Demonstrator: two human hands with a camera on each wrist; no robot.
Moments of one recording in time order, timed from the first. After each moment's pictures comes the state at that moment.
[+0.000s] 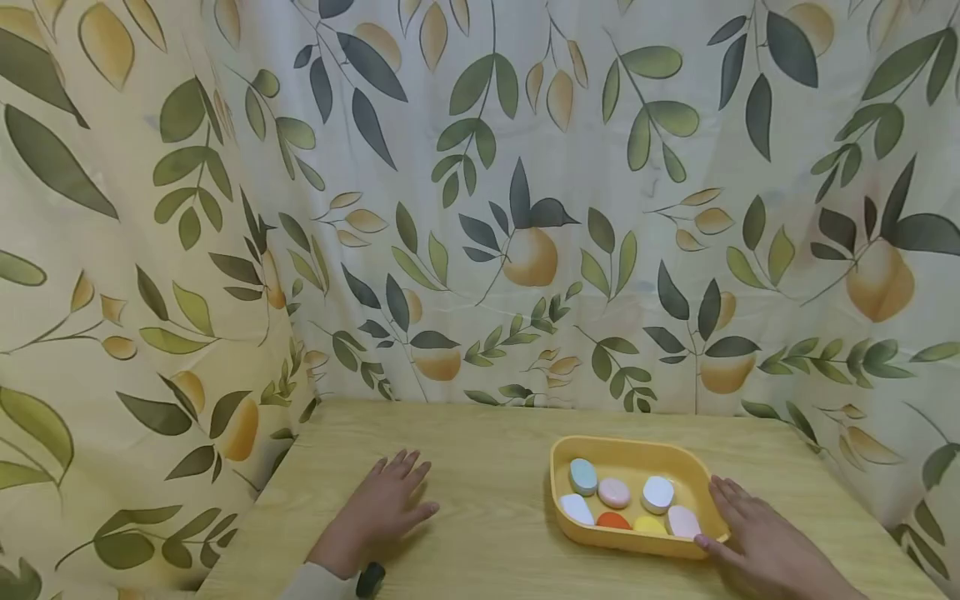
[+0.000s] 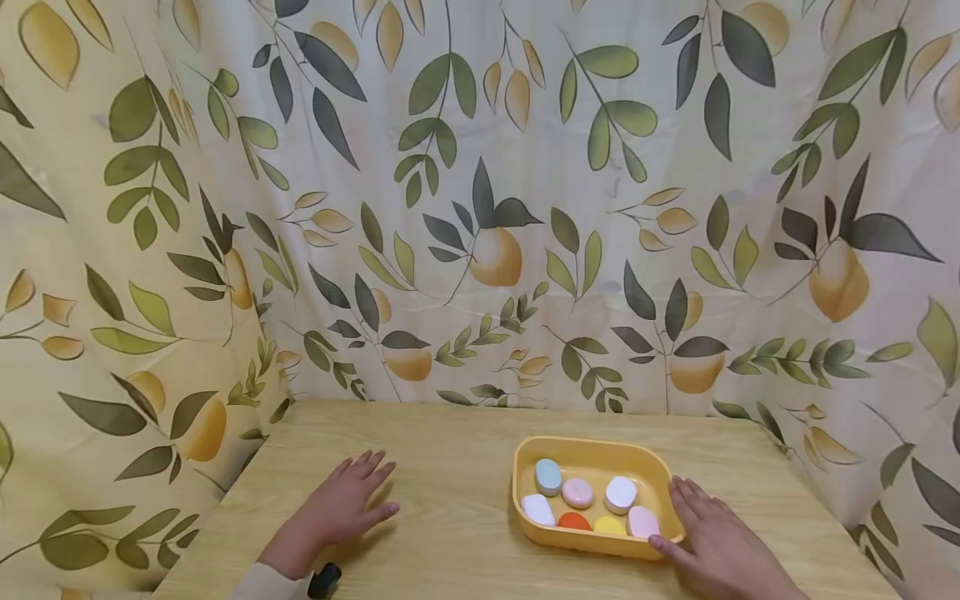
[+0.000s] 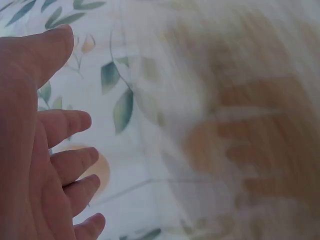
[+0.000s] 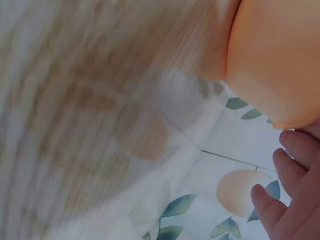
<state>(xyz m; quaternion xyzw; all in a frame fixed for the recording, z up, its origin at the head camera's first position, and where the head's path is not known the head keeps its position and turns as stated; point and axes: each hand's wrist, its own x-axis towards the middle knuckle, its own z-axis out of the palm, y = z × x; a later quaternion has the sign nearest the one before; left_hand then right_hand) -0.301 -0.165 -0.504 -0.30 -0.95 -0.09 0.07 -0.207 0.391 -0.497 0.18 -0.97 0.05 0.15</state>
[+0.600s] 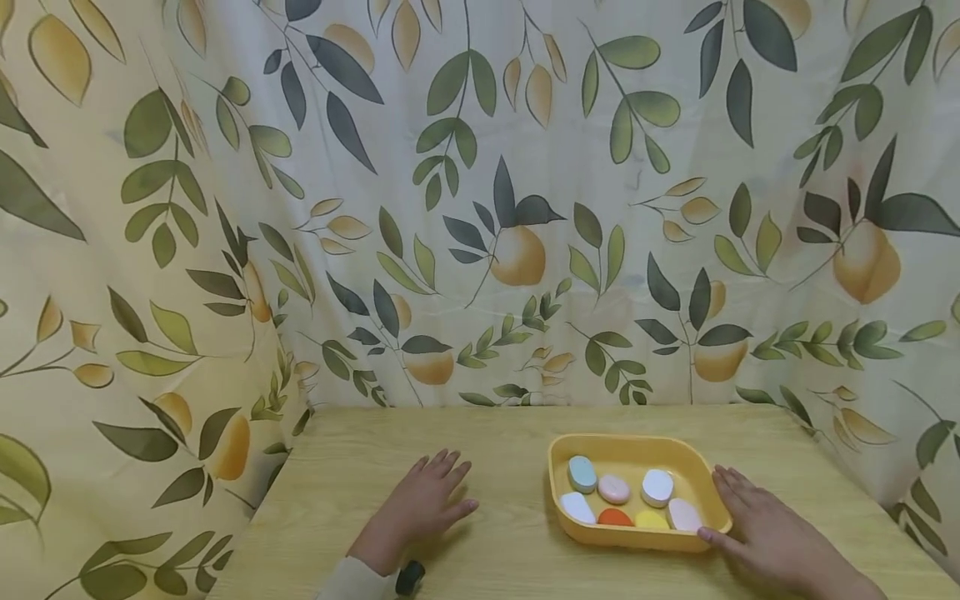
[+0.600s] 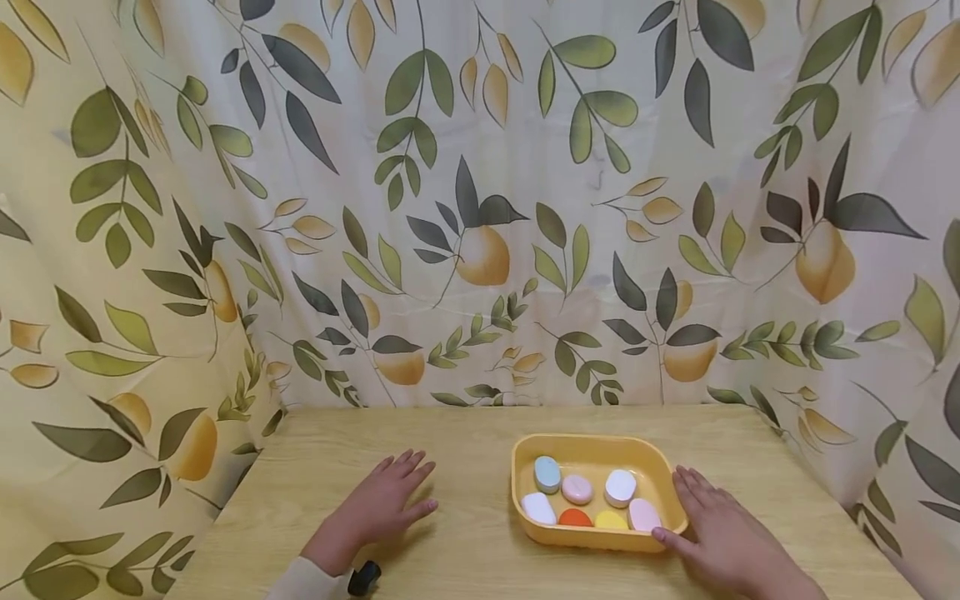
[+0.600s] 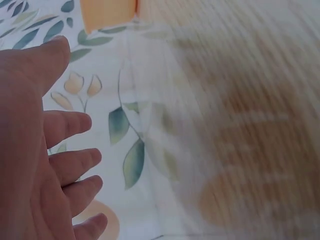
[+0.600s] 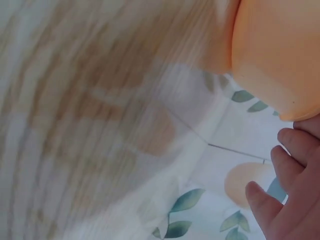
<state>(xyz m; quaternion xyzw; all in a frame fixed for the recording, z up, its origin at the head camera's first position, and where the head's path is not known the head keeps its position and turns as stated) -0.316 -0.106 -0.495 -0.34 -0.94 -0.06 0.05 -0.206 0.394 -0.493 0.17 -0.97 0.06 0.14</state>
